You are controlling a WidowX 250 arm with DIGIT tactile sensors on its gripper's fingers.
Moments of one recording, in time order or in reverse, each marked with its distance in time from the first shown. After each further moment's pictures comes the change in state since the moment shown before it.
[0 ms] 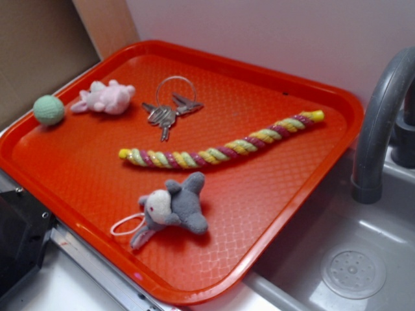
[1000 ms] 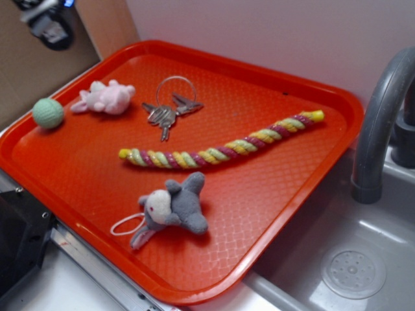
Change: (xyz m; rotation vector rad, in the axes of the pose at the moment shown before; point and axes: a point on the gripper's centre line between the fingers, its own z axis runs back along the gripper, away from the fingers) arm 0.081 -0.015 -0.065 -0.038 -0.154 -0.589
